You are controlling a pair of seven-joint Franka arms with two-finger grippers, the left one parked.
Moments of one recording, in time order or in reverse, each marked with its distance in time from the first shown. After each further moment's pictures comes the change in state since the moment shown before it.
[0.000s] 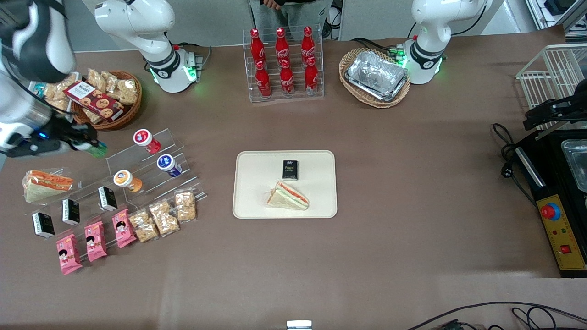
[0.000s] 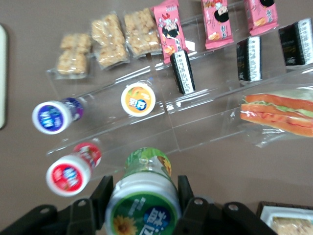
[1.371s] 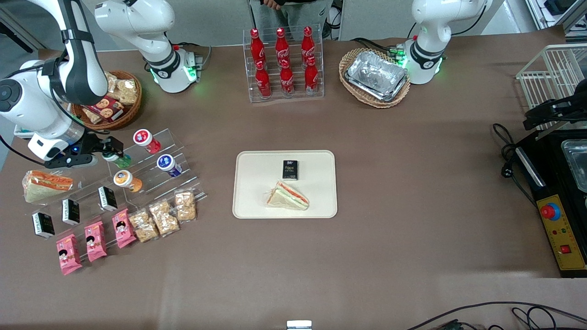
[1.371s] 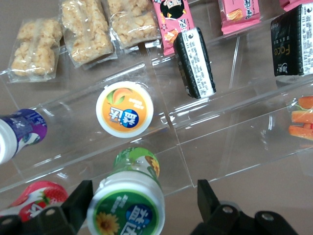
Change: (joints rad) arm -0.004 0.073 -0.010 -0.275 -0.006 0.386 0.033
